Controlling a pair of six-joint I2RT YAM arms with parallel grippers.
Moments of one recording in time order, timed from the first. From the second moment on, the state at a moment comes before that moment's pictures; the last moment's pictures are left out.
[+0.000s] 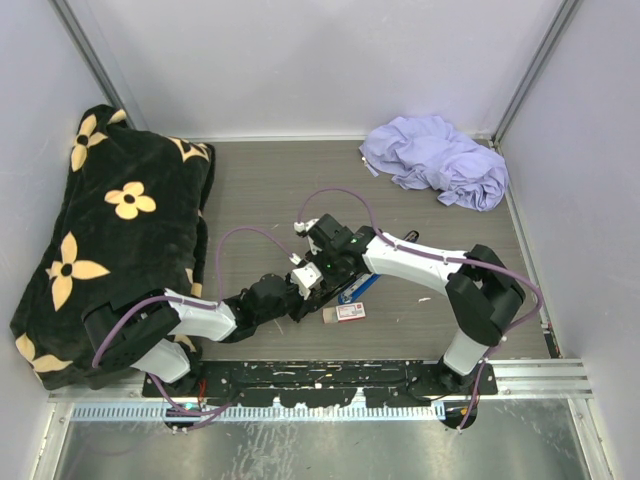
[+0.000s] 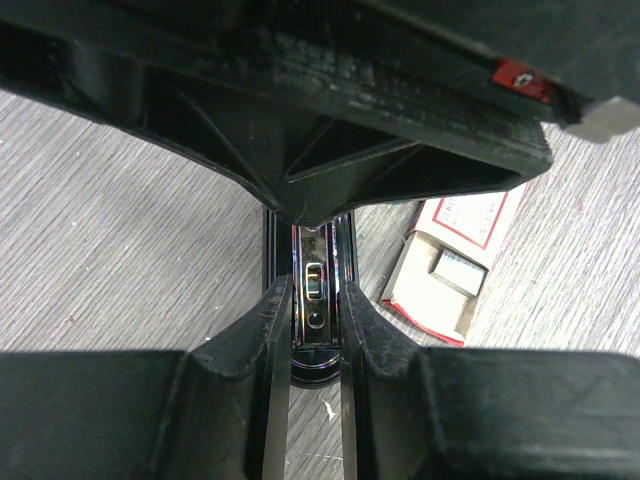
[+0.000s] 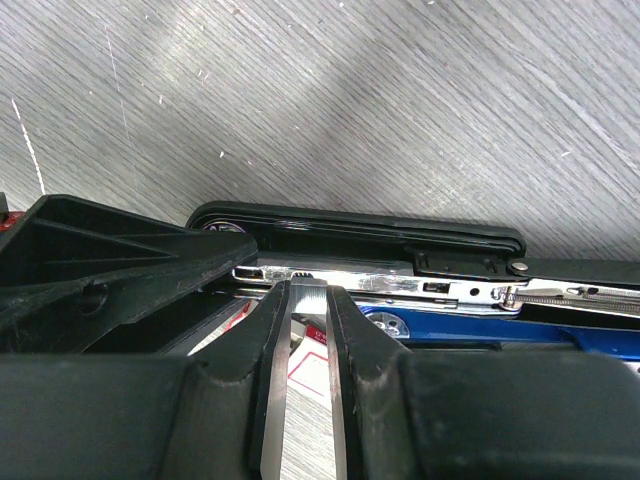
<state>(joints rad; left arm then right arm) -0.98 1.48 0.36 0.69 0.01 -0.06 0.86 1.67 1.13 -0.55 -0.04 0.21</state>
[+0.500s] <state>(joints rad) -0.99 1.48 0.36 0.69 0.01 -0.06 0.86 1.68 1.13 -0.55 -0.05 0.21</state>
